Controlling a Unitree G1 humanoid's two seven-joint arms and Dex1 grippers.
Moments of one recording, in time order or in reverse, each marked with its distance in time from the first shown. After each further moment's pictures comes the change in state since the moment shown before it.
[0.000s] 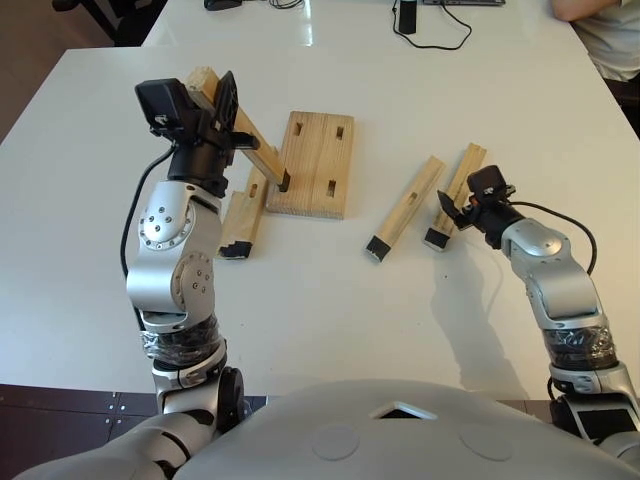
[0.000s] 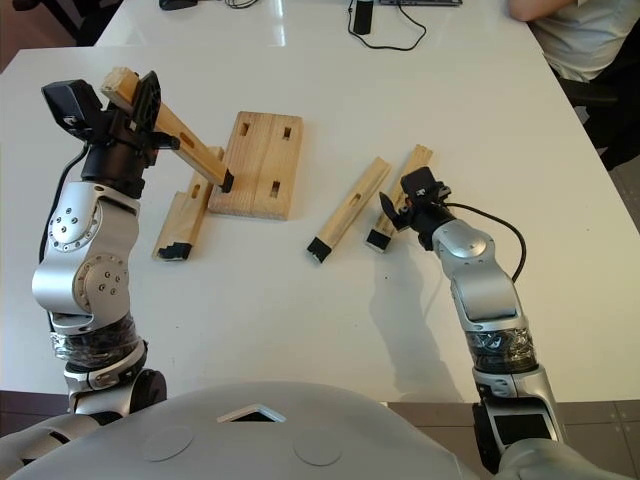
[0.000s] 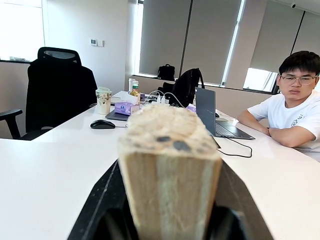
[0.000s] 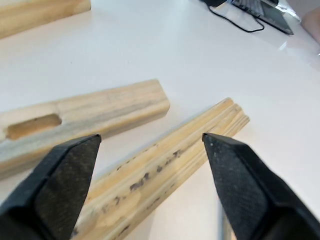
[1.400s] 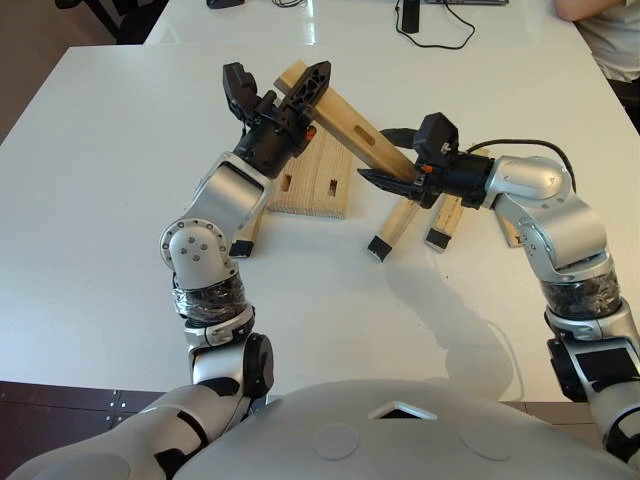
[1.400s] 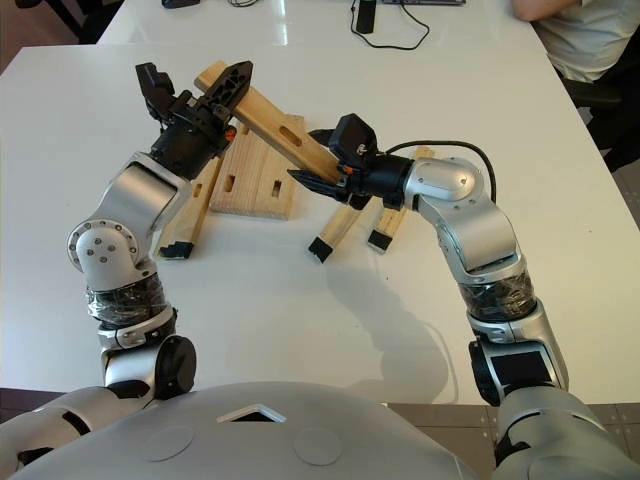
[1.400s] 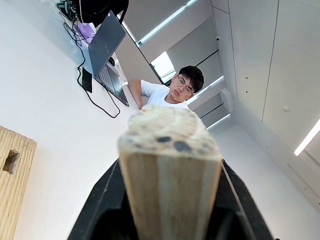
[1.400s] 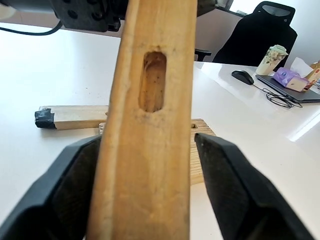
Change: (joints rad) left arm -0.190 -0.151 0.066 0.226 -0.949 0.242 0.270; right arm -0.314 -0.071 0.153 -0.112 0.214 -0.016 0.491
